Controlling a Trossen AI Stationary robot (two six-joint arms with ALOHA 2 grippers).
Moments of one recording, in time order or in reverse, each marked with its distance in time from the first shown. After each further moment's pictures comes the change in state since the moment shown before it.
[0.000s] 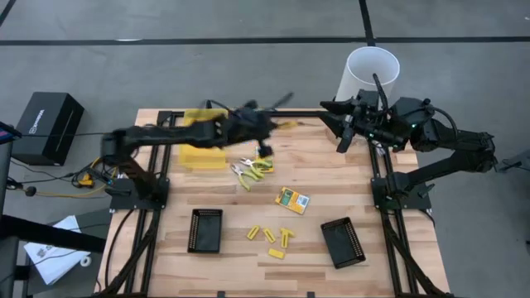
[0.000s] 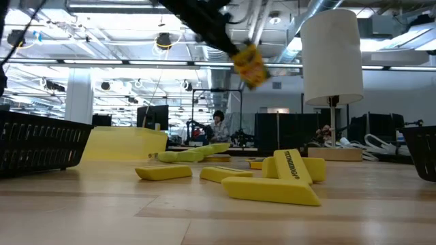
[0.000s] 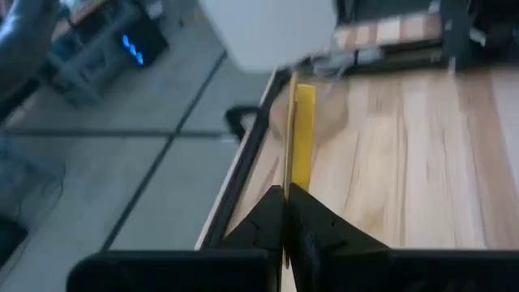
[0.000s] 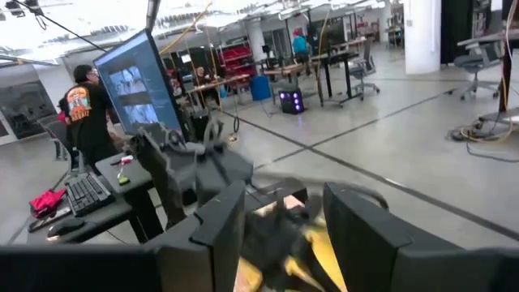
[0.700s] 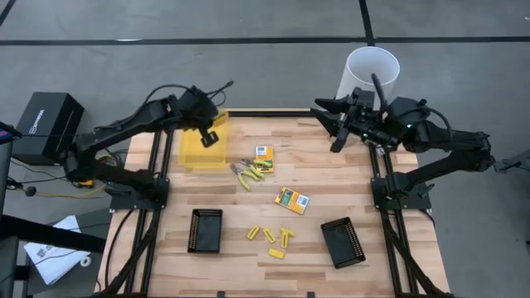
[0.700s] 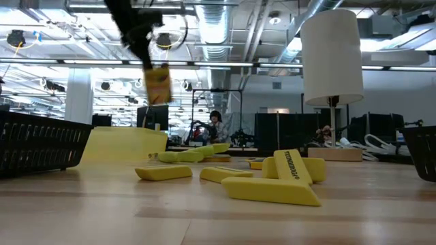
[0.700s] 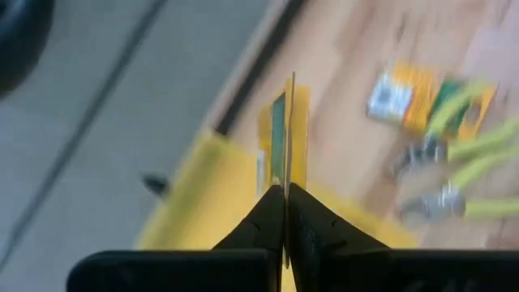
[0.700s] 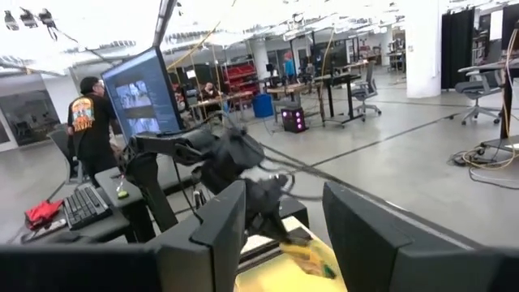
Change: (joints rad) left arm 0.311 -0.374 -0.165 -0.668 0.067 -0.111; right arm 0.001 0.047 0.001 0.107 0.000 -0.061
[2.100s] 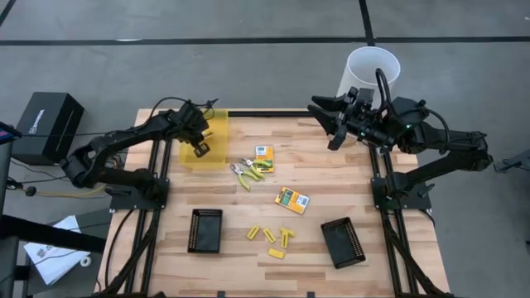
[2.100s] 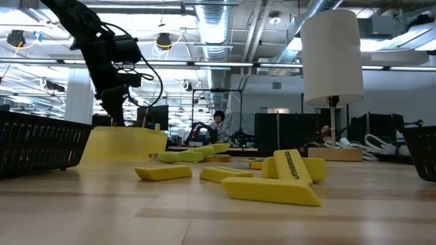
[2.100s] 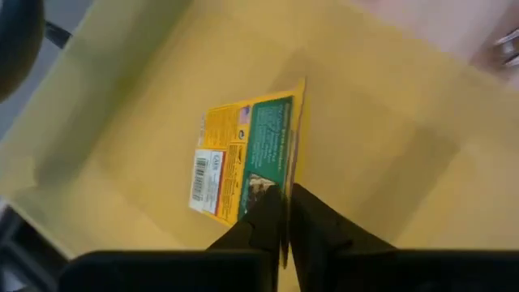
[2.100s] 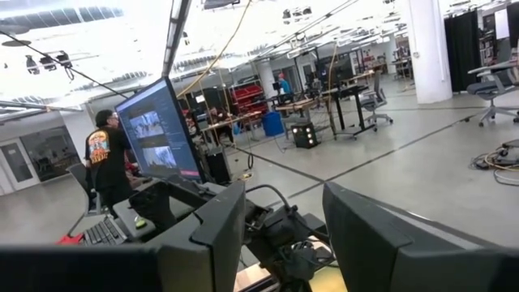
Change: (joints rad) left arm 0.268 0.006 -0.457 0.300 0.183 0.073; right arm 0.008 0.025 0.000 0.108 0.001 0.055
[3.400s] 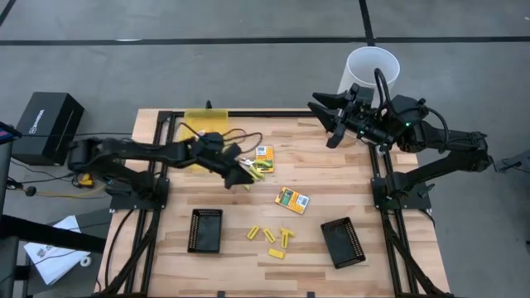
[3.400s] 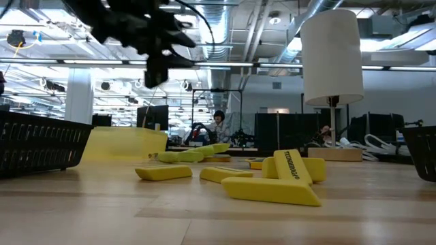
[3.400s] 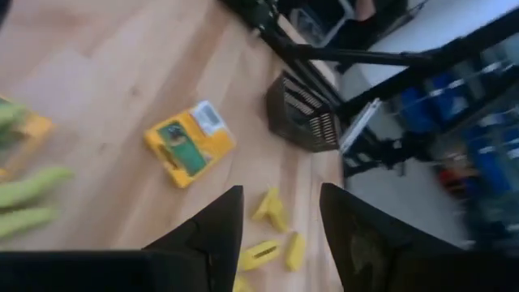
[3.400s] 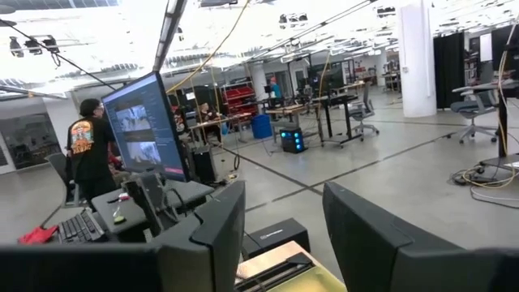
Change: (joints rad) left arm -0.614 0.088 0.001 0.705 0.499 -0.915; right arm -0.021 0.000 0.000 0.004 -0.002 -0.079
